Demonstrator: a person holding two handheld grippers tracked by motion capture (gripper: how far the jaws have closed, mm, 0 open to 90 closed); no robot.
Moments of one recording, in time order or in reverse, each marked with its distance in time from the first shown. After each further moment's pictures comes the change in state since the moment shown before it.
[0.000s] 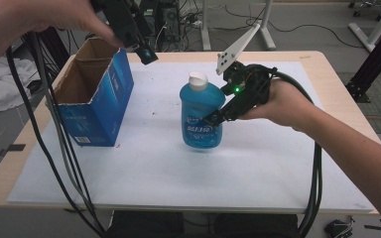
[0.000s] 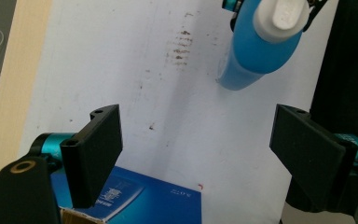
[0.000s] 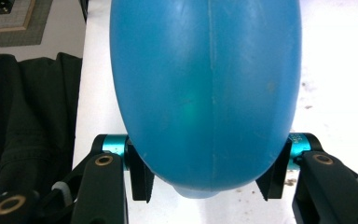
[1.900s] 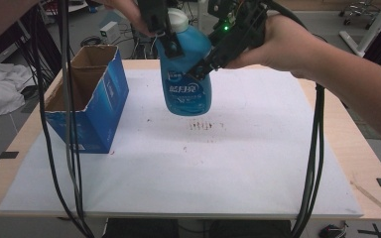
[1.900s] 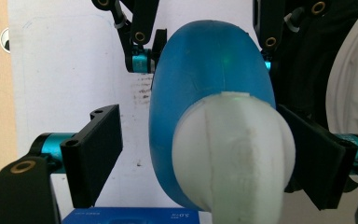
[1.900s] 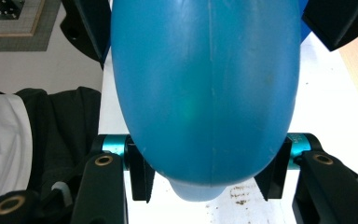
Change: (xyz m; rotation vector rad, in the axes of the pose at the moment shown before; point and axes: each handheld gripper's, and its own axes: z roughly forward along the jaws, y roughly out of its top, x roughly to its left) left arm -0.010 0.072 -0.012 0.030 -0.160 0.226; right arm -0.004 0.095 -0.075 0.017 -0.010 -0.048
